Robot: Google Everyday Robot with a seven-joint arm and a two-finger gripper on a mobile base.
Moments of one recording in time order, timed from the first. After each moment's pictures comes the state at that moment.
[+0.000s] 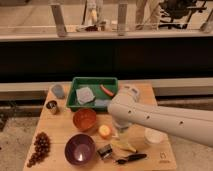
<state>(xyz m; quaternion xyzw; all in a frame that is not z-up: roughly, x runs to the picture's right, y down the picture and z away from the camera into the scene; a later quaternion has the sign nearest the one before) 0.069 0.188 0.701 -0.30 -0.04 -0.10 0.95</state>
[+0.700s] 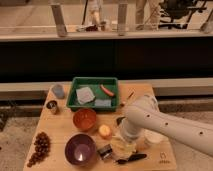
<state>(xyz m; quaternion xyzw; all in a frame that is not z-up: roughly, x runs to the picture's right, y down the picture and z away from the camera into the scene) 0.092 0.254 0.680 -0.36 -0.11 -0.06 0.92</state>
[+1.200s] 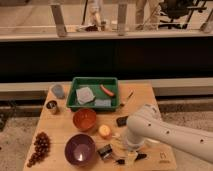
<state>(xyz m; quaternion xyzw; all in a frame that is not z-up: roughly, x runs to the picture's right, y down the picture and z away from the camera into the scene) 0.094 0.297 0.688 -0.38 -0.13 -0.05 0.91</state>
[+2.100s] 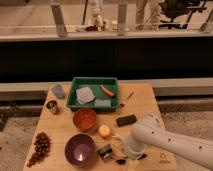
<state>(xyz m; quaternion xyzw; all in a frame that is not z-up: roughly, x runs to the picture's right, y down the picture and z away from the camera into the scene) 0.100 0.343 0.715 -0.40 -0.17 -0.05 0.90</state>
